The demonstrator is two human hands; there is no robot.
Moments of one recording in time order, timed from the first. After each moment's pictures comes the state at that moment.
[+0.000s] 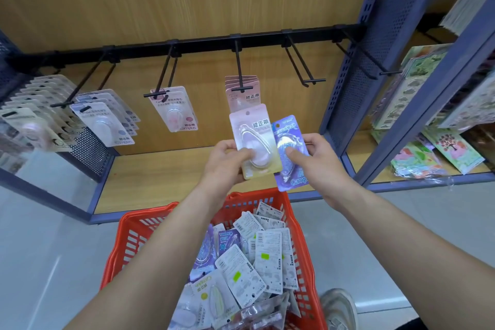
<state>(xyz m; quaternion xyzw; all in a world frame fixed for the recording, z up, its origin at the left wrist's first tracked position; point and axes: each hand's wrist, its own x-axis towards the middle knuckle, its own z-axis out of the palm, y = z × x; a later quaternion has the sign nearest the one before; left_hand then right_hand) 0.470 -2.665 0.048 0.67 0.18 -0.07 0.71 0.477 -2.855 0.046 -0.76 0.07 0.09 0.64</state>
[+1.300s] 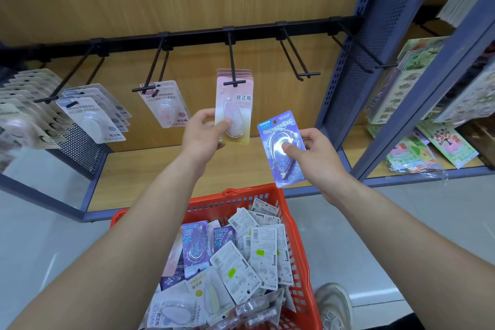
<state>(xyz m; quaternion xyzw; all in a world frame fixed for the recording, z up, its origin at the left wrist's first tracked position) 0.521 -2.637 0.048 0.74 0.16 0.02 0.65 0.481 -2.858 0.047 -0.77 0.10 0.08 0.63</state>
